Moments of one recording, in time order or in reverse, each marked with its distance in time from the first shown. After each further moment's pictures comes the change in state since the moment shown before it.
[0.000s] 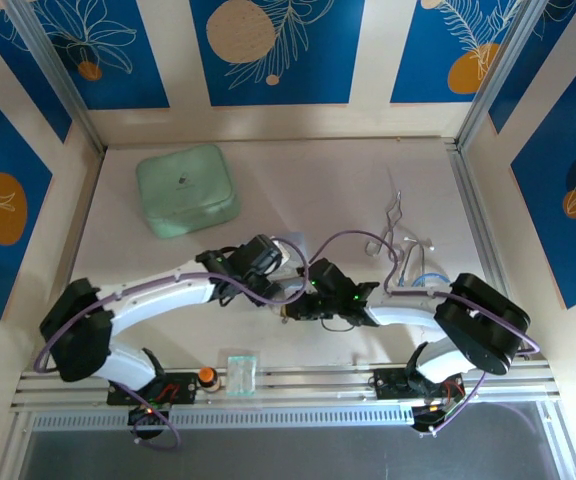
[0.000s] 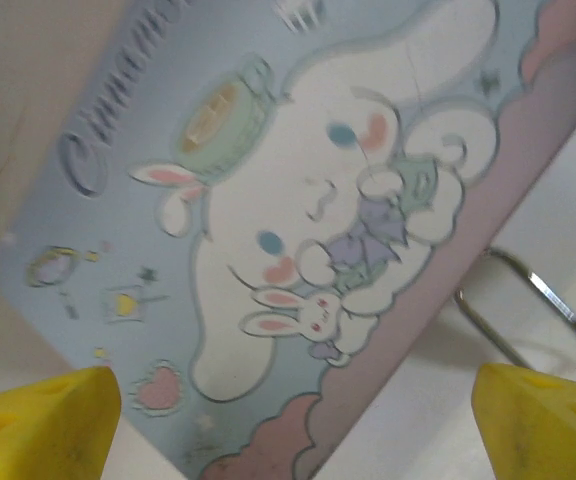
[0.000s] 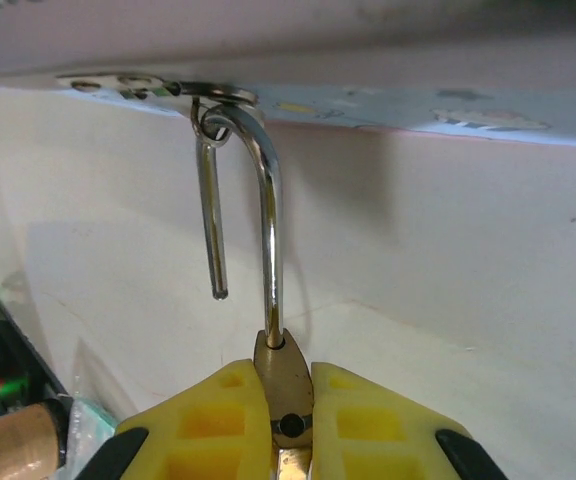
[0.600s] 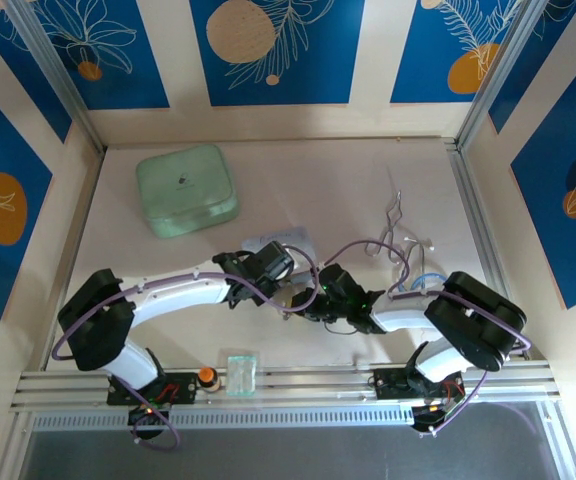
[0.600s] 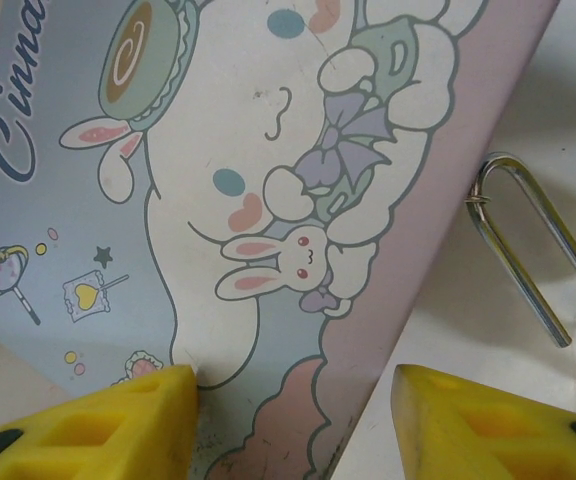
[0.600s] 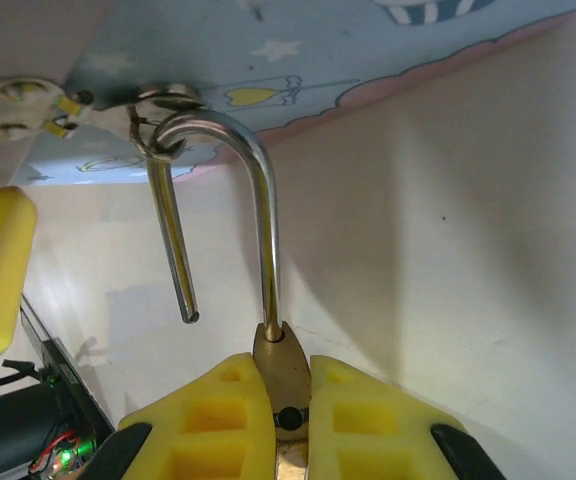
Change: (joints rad) left arm -0.058 0.083 0.026 -0.001 -0.052 0.008; right arm -0.035 0.034 -0.127 0.268 0.006 0.231
